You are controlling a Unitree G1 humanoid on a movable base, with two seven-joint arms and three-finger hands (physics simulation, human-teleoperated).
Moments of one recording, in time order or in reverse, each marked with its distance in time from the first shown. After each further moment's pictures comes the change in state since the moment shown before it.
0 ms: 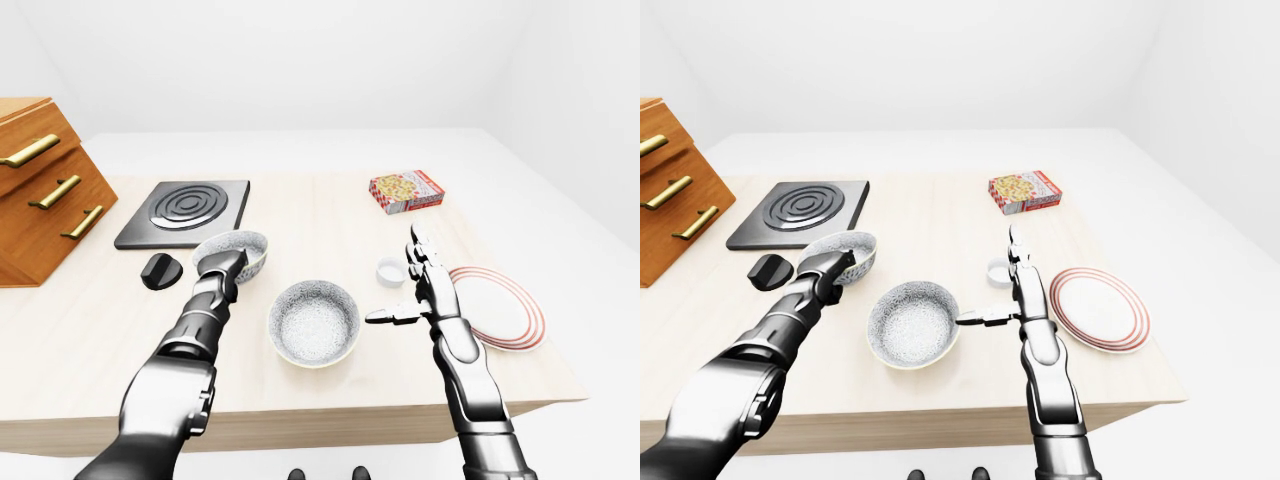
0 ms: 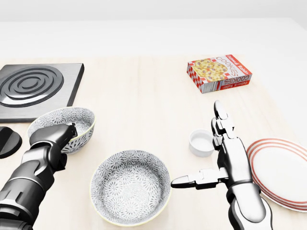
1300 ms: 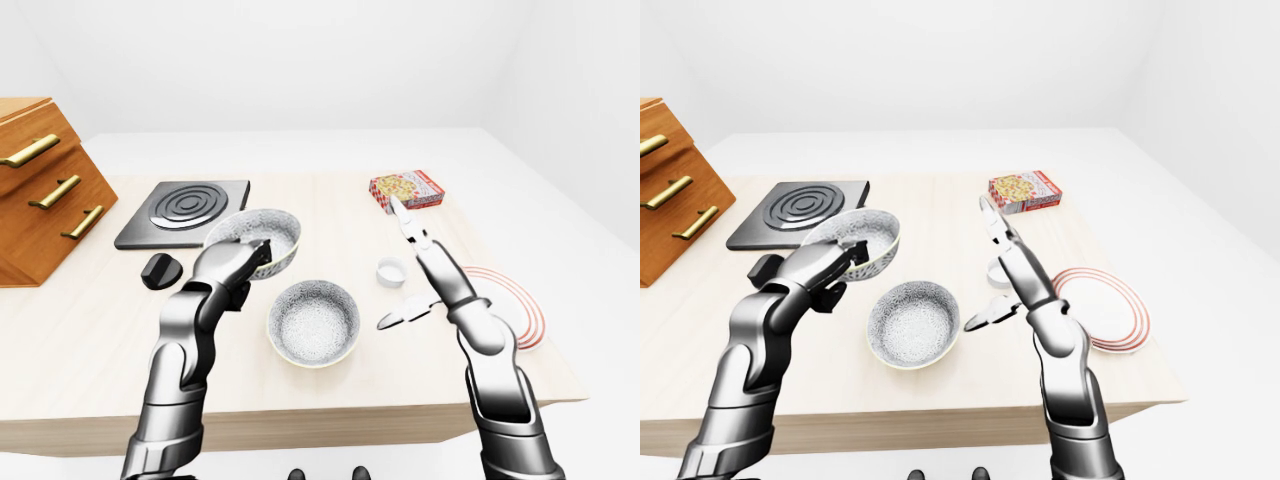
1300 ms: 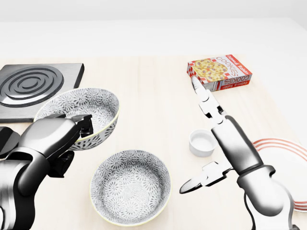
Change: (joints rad) left arm 0.575 -0.050 0.132 -1.438 0.090 -0.108 -0.667; right arm -0.040 -0.085 0.016 -0.258 -0.356 0.000 0.267
